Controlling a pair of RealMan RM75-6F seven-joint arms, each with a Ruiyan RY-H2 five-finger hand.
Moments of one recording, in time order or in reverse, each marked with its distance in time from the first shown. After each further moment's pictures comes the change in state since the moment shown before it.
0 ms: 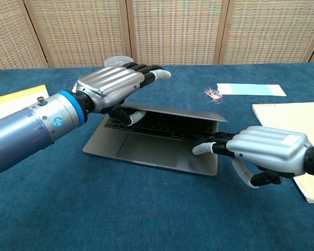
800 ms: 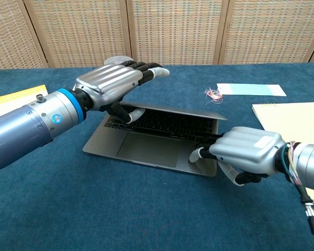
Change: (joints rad) left arm -0.014 0.007 0.008 0.018 -0.004 0.008 -0.034; right arm 0.076 -0.078 0.020 -0.032 0.307 -0.030 -0.406
